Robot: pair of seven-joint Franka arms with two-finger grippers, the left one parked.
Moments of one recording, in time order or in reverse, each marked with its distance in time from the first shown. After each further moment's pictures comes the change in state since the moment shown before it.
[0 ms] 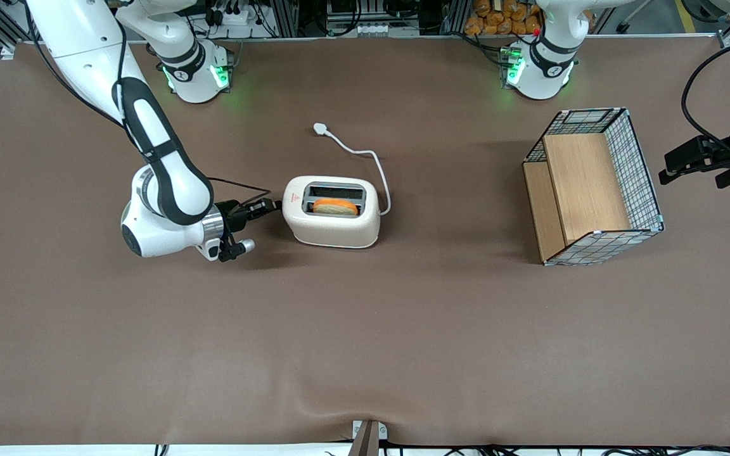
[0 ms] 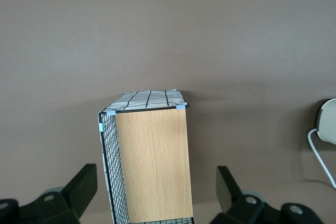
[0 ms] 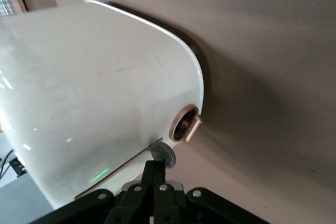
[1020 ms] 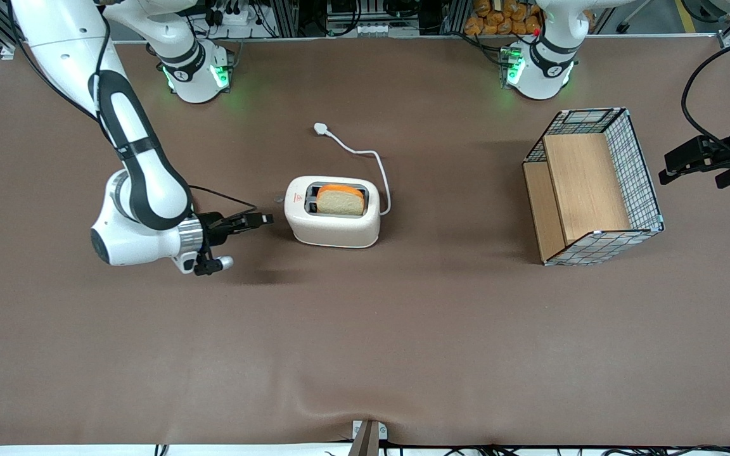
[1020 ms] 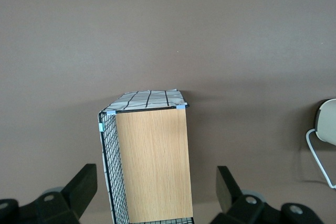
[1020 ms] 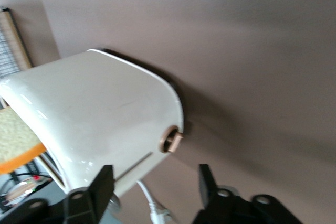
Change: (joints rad) arm -0.046 -0.027 -0.032 0.091 -0.111 -0.007 0.099
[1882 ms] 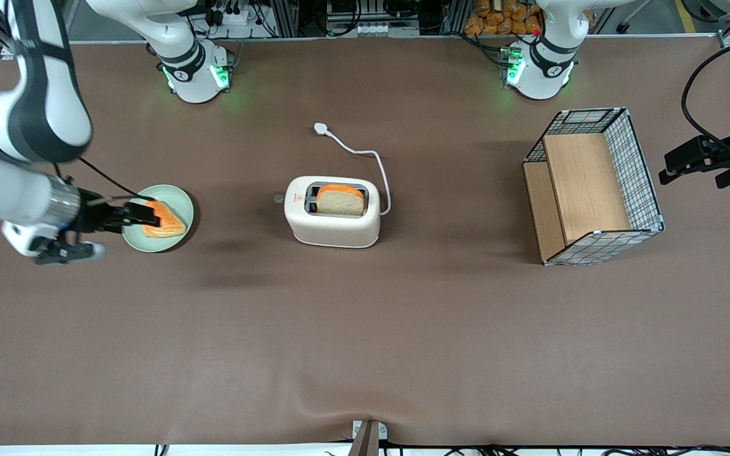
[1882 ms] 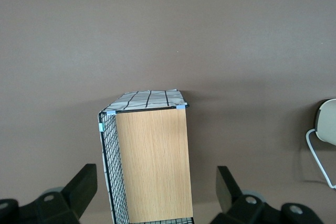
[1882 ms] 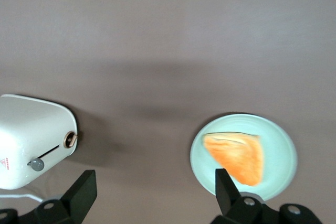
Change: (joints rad) arm -0.042 -0.345 -0.146 0.063 -0.519 -0.056 0.243
